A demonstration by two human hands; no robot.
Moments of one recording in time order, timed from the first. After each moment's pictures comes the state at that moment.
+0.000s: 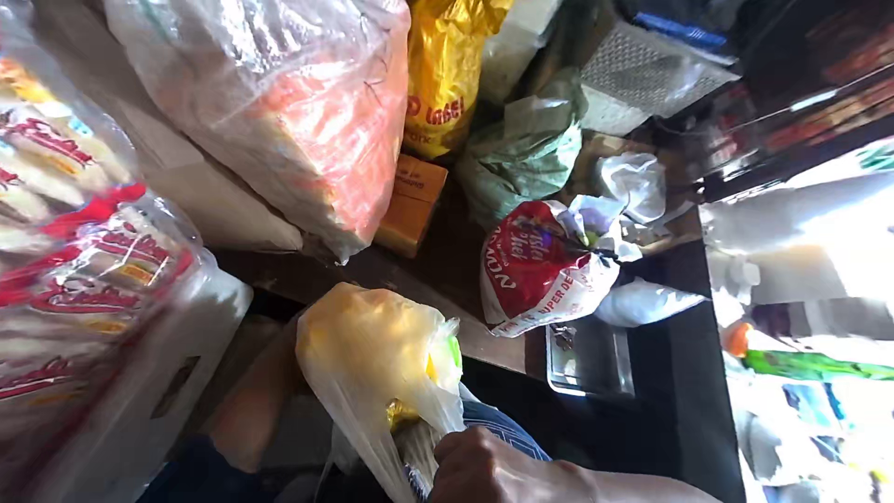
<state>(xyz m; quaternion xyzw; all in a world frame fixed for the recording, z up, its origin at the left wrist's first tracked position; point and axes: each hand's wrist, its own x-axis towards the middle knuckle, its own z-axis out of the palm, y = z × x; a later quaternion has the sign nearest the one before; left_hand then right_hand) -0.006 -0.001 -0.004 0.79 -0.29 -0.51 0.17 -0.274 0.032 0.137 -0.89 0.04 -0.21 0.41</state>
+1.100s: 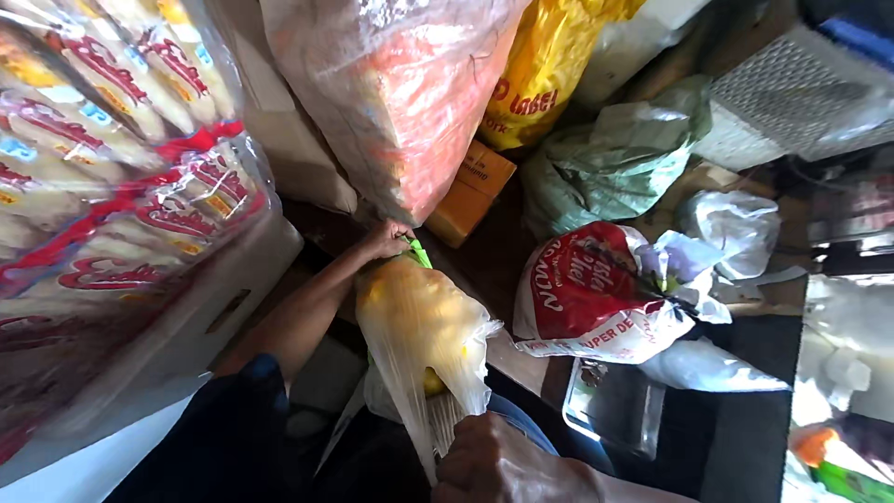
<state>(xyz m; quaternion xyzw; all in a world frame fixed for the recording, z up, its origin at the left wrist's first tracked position) 0.028 -0.130 -0.132 0.59 -0.59 -0.48 0.27 -0.258 -0.001 0.113 -0.91 -0.02 -0.13 0.40</state>
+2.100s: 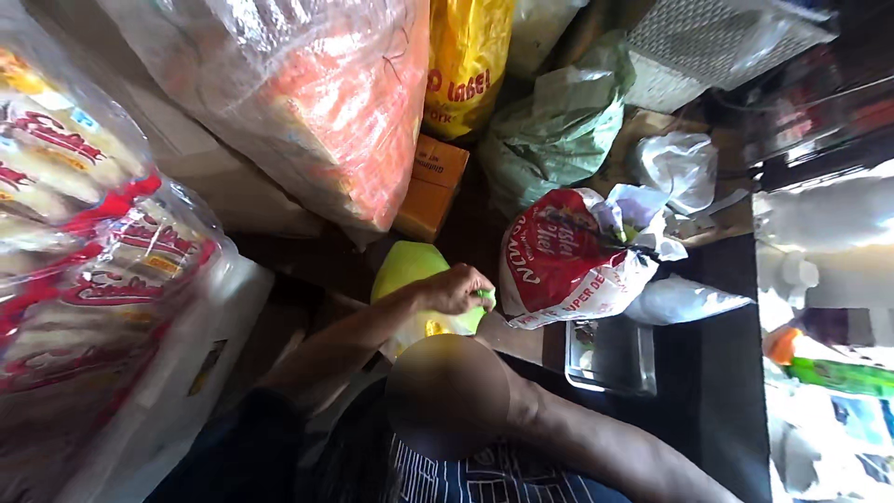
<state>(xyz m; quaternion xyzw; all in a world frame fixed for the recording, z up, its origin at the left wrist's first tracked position) -0.122 -0.120 -0.016 0.28 -0.77 -0.54 0.18 -0.244 -0.023 0.083 -0.85 0.35 -0.05 0.38</state>
